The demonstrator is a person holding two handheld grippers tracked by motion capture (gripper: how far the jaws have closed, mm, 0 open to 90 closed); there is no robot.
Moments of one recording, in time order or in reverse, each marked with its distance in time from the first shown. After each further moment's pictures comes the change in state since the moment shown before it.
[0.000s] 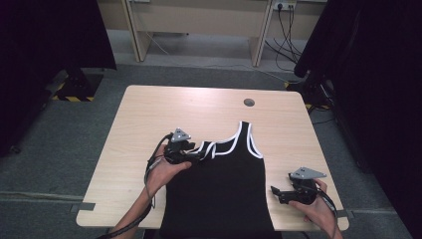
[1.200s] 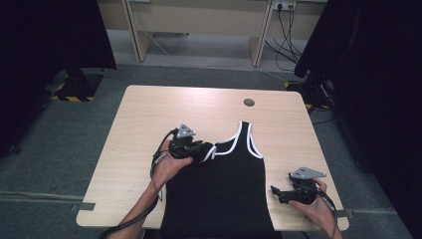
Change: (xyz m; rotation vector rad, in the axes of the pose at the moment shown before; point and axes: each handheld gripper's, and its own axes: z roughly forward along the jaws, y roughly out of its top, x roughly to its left) left arm -0.008 -0.001 0.004 -0.009 -0.016 0.076; right arm 0.000 0.000 0.000 -0.002 -0.002 -0.001
